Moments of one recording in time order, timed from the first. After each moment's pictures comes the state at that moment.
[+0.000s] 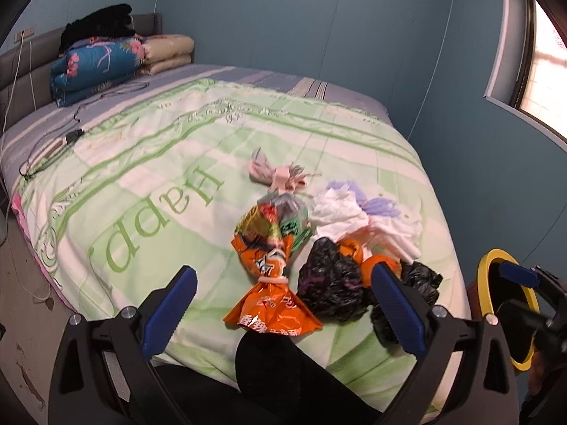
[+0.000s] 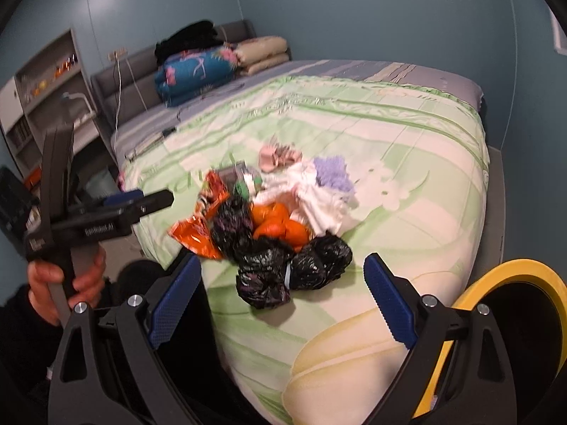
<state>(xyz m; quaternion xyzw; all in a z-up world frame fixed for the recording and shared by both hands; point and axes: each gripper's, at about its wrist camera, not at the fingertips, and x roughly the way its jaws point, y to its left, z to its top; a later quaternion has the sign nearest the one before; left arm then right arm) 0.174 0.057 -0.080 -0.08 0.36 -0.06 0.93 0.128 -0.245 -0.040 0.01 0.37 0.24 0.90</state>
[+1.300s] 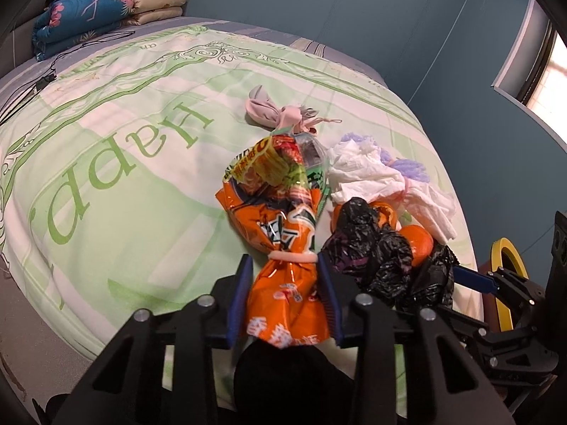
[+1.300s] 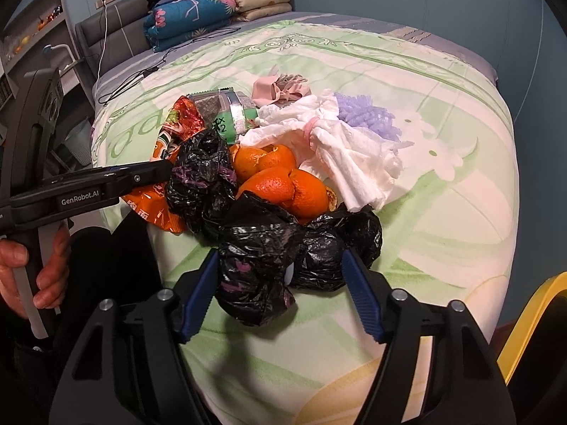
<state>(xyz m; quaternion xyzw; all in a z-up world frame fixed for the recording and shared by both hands) 0.220 0.073 -0.148 -0.12 0.43 -0.10 0.89 0.182 -0.189 -0.117 -0.05 0.45 0.23 0.86</state>
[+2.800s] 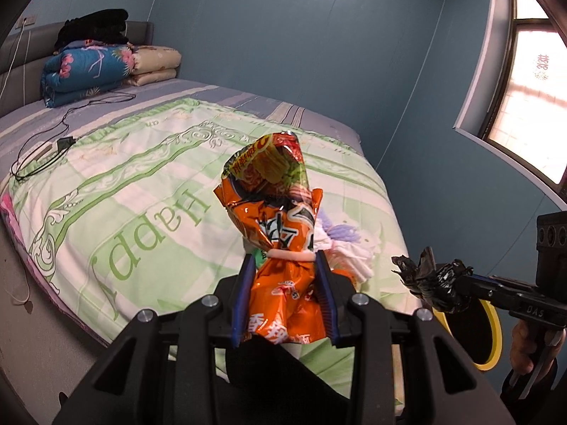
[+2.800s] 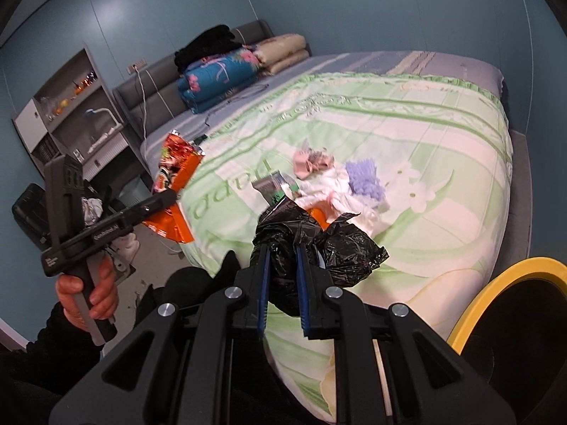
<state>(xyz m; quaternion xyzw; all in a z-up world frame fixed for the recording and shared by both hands) 0.132 0.079 -0.033 -0.12 0.31 -0.11 0.94 0.122 -0.258 0.004 0.07 0.38 0.30 0.87</state>
